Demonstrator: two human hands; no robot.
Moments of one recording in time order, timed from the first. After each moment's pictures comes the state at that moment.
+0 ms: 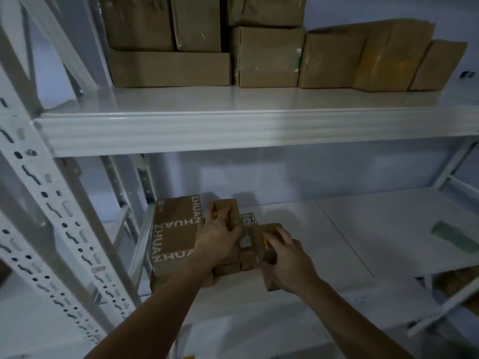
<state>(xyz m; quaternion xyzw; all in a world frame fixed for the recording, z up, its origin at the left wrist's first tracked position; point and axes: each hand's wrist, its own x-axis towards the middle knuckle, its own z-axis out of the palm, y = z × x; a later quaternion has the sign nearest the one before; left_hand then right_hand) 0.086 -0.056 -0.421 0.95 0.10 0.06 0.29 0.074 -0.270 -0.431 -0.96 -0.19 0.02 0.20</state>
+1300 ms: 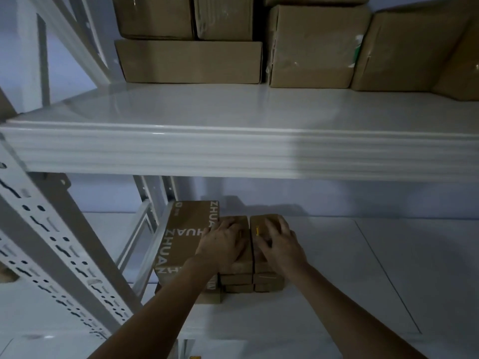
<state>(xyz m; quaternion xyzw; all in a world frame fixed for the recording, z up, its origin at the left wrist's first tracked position) 0.126 -0.027 -0.432 0.99 0.07 0.02 0.13 0.199 -0.204 -0.453 -0.95 -0.22 0.07 0.21</state>
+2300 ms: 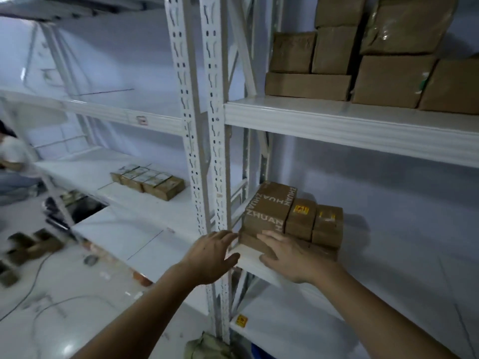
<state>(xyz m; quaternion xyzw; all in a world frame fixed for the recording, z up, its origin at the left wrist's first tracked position) -0.188 -0.075 -0.387 0.96 0.25 0.04 0.08 -0.004 -0.220 -0.377 -0.79 -0.58 0.18 0.10</state>
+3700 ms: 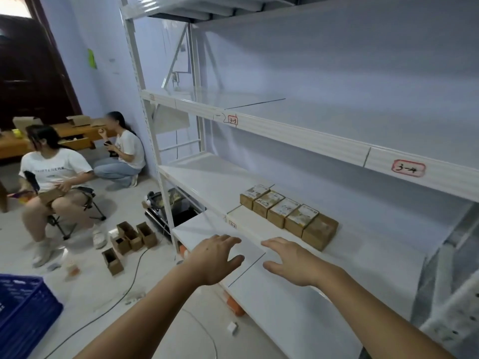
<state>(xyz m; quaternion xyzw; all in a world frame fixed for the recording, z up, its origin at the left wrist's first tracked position) -0.516 0.436 -0.387 0.91 0.40 0.01 0.11 -0.293 0.349 -0.392 -0.70 -0.67 0.23 0.10</state>
